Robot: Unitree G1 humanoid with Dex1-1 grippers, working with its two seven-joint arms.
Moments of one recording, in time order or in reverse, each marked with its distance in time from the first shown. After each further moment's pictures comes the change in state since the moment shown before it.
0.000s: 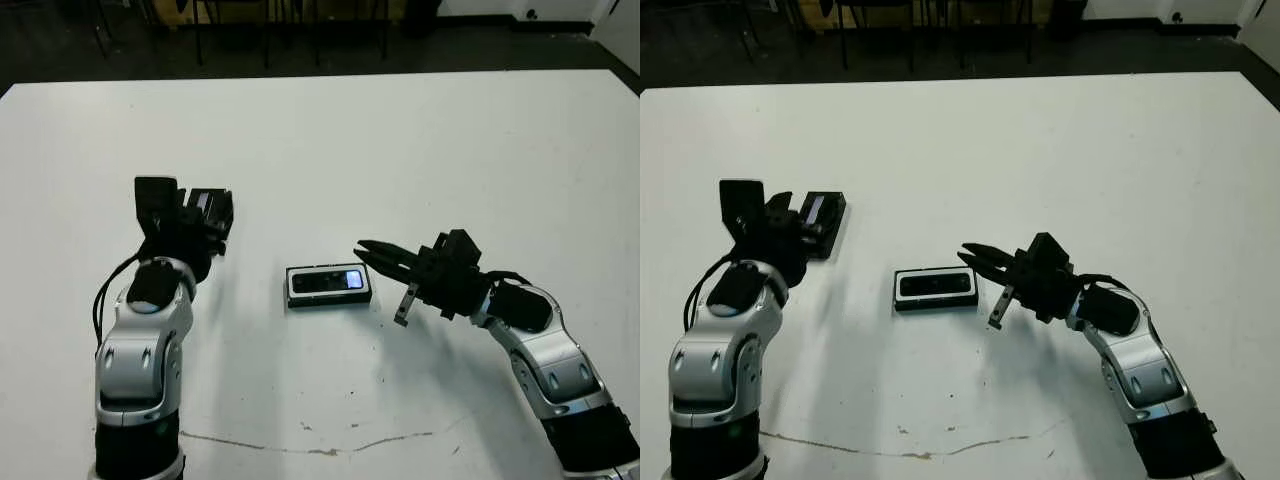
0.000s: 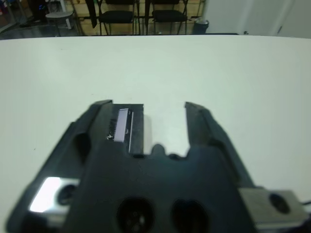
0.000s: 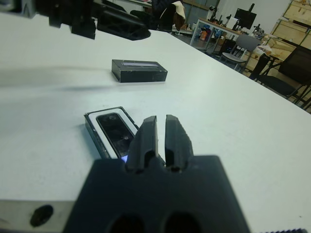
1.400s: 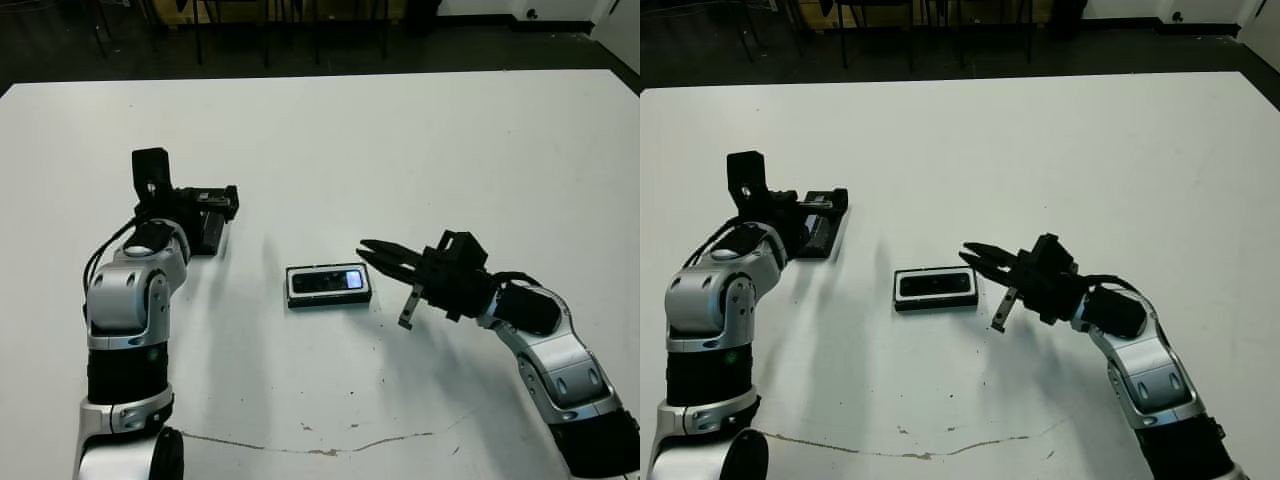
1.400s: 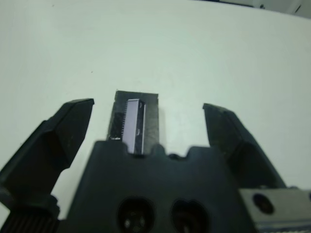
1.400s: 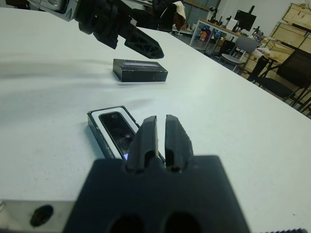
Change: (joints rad) left arm -0.184 0.124 0.074 0.288 -0.160 0.106 0.015; right arm 0.024 -0.015 -0.009 -0.043 0.002 0.003 0.002
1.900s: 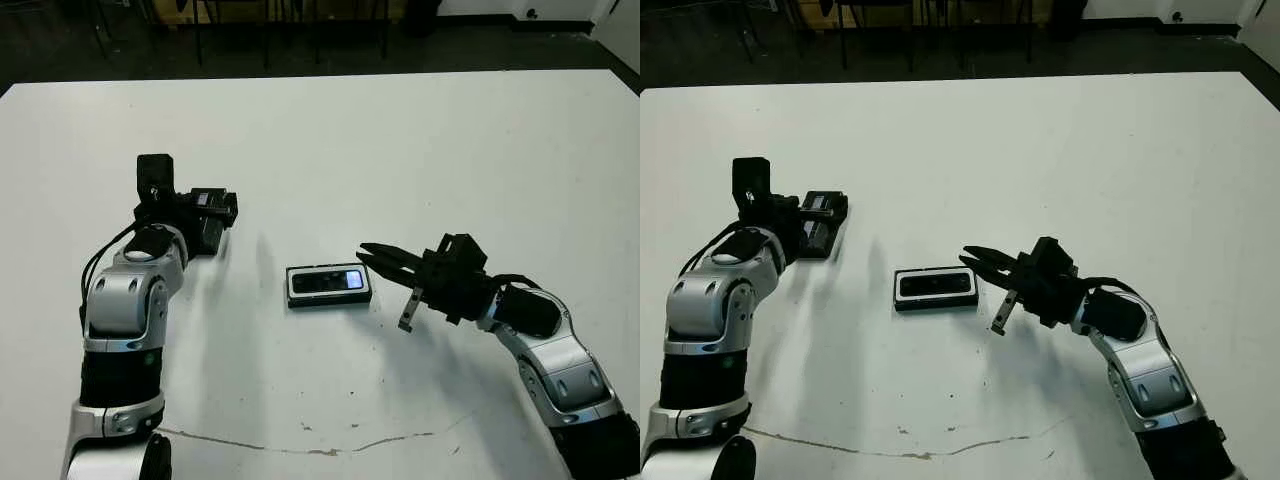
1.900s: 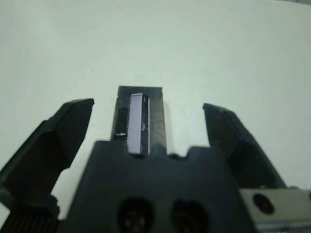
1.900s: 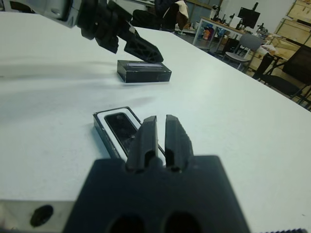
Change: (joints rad) left arm 0.032 0.033 -0.020 0.011 -0.015 -0.032 -0.034; right arm 0.006 0.001 0.000 -0.011 0.026 0.030 0.018
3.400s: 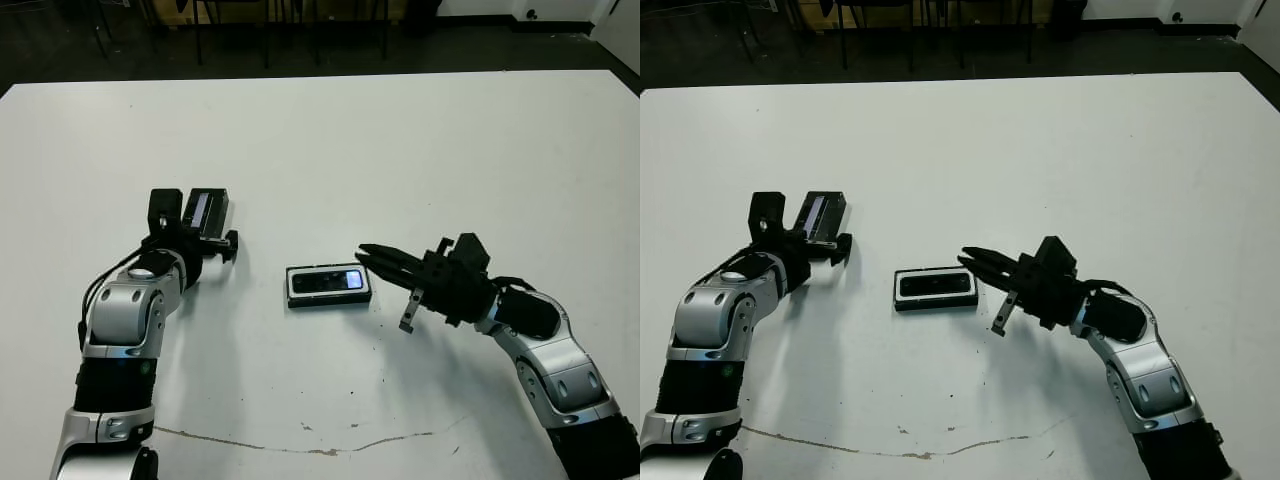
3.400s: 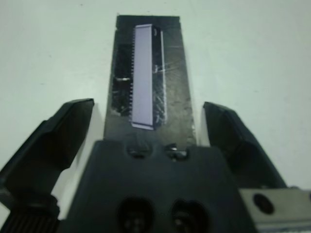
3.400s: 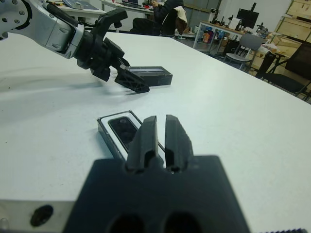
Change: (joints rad) left arm 0.045 0.038 -0.046 0.104 -0.002 0.027 0.002; right arm 0.011 0.015 -0.008 0.013 0.041 0.000 -0.002
